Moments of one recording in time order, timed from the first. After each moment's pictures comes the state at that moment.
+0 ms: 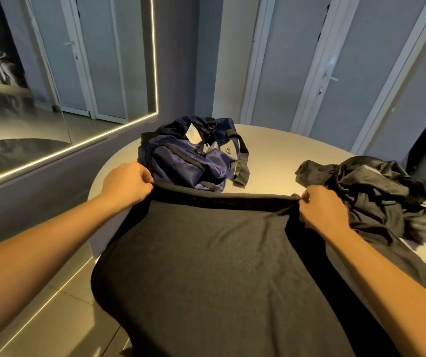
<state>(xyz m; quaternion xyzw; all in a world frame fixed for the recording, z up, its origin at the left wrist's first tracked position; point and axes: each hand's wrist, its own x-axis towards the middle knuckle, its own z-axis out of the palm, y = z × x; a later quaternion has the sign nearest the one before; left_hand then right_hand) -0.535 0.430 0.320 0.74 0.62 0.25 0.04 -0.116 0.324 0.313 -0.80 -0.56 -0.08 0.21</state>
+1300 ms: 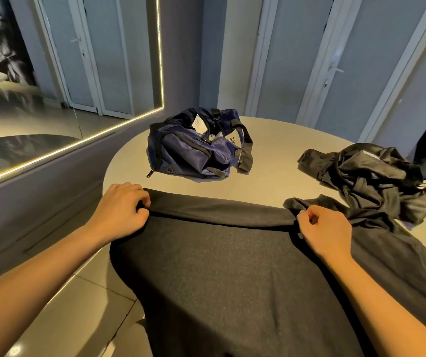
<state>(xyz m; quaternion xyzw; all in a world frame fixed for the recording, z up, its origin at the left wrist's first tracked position) -0.575 0.337 0.278 0.82 0.54 0.19 -0.02 -0.144 0.239 0.267 -0.76 -0.55 -0.06 0.33</state>
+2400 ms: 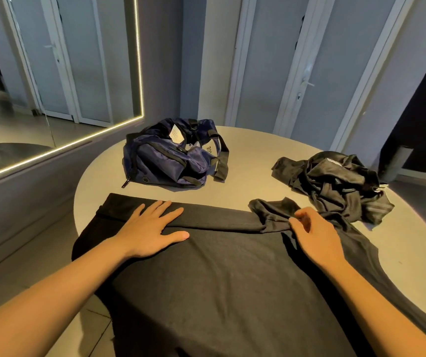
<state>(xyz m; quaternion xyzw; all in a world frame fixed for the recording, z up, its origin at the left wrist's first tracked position) -0.484 0.332 0.260 0.87 0.49 0.01 0.08 -0.101 0.214 0.275 -0.76 -0.56 0.02 0.33</state>
